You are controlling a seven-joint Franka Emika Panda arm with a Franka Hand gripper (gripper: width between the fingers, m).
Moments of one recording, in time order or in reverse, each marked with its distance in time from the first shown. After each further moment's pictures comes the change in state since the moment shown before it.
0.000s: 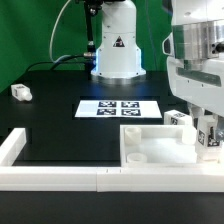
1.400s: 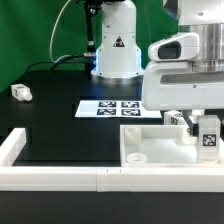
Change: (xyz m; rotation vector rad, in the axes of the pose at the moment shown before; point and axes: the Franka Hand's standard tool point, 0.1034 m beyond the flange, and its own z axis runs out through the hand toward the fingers) arm 0.000 0.000 0.004 -0.049 0.032 -1.016
